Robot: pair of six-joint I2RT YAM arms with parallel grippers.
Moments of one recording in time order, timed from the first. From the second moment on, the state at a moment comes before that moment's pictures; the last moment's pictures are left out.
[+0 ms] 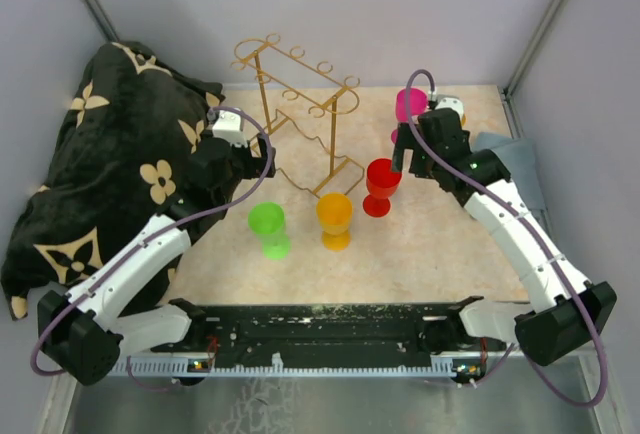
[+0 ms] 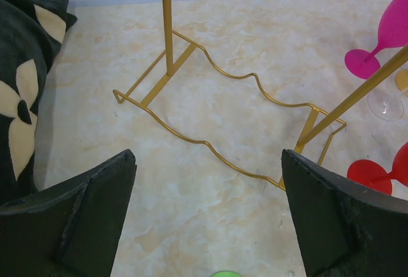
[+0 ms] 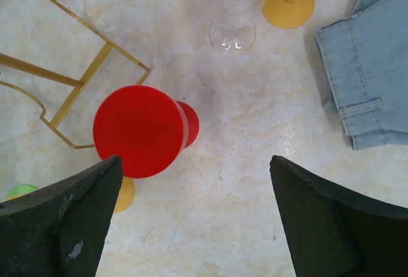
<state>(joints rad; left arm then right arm) -0.55 1.11 0.92 -0.05 -0.34 -0.19 0.44 1.21 1.30 -0.80 0.32 0.41</state>
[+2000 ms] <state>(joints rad) -0.55 1.05 0.91 -0.19 -0.32 -0.26 0.44 1.50 1.31 -0.72 0.19 0.31</state>
